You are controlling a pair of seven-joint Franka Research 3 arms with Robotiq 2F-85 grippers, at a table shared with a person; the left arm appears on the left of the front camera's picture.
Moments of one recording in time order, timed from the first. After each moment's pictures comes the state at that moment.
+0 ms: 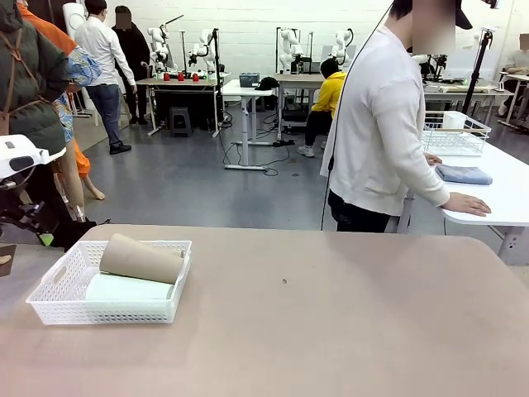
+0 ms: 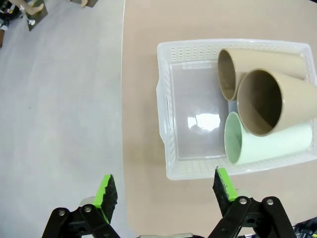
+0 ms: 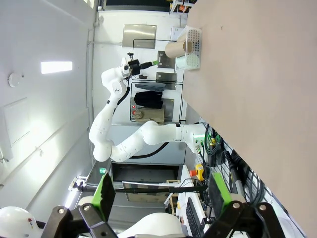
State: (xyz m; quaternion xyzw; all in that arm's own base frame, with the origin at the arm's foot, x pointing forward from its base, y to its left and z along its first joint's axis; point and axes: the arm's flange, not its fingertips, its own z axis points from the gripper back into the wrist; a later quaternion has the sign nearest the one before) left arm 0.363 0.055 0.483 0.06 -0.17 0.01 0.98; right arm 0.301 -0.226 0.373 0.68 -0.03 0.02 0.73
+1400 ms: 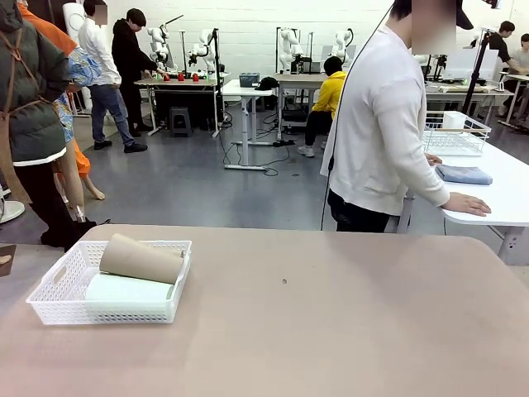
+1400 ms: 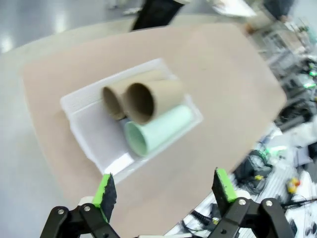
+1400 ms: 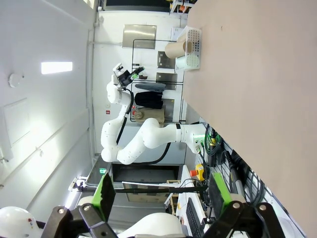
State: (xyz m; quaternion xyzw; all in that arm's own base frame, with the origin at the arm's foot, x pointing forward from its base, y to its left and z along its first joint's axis) left arm 0.292 0.179 0.529 -0.30 -0.30 -0.20 0.88; right arm 0.300 -0.226 0.372 0.68 -0.03 0.02 0.73
